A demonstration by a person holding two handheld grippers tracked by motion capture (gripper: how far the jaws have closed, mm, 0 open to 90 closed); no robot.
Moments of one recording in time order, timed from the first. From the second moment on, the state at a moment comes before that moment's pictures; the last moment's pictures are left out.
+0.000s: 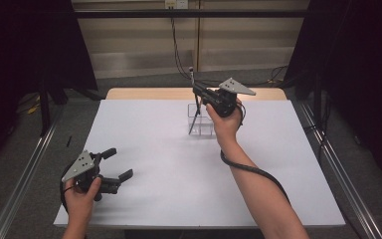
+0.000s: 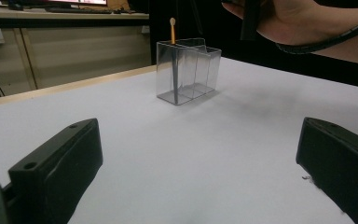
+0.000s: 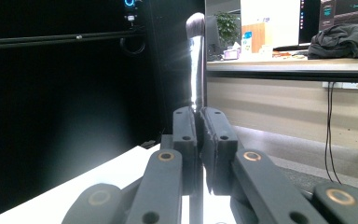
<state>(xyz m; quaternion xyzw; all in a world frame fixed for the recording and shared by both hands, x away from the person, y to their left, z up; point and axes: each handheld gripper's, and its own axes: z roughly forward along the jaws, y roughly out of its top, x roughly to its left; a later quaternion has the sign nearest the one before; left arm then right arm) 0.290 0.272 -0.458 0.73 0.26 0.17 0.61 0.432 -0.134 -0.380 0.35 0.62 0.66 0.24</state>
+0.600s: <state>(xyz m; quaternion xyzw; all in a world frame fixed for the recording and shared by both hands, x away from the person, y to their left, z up) 0.290 0.273 -0.458 0.73 0.26 0.17 0.62 0.440 -0.136 -0.385 0.35 0.63 0.65 0.25</state>
